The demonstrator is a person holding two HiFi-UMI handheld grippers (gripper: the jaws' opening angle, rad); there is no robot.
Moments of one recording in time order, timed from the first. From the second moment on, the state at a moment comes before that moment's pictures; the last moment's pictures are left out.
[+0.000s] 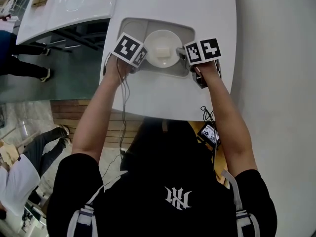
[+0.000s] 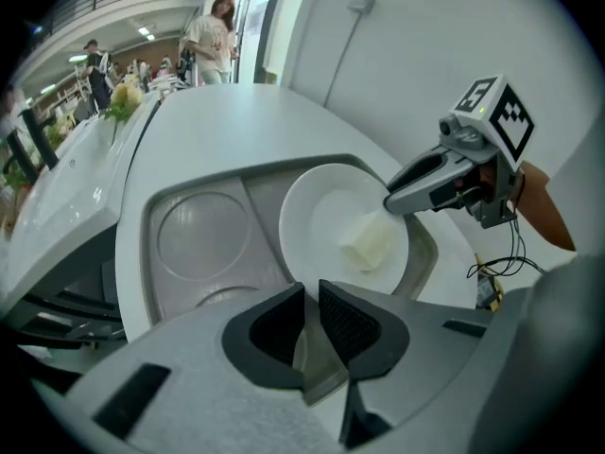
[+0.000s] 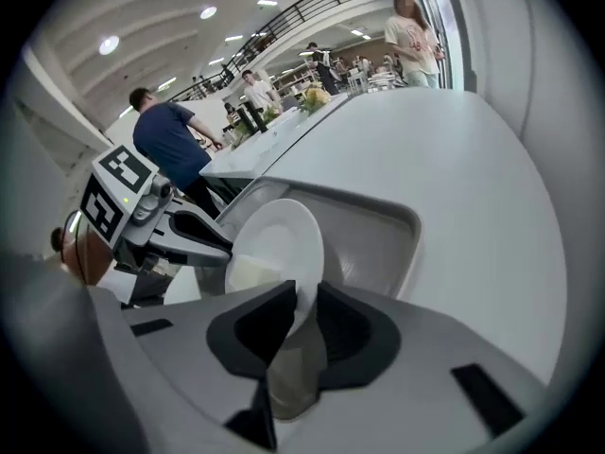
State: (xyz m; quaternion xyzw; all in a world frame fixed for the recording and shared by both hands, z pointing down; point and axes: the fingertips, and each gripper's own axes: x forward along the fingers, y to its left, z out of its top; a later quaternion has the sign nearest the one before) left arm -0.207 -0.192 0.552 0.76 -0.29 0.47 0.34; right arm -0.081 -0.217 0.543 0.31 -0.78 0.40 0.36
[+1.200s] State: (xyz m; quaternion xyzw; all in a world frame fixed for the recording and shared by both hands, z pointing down) left arm -0.082 -0.002 0.371 0.93 -0.30 0.00 0.21; right arm 0.038 -0.025 0.340 0.24 -0.94 0.25 -0.04
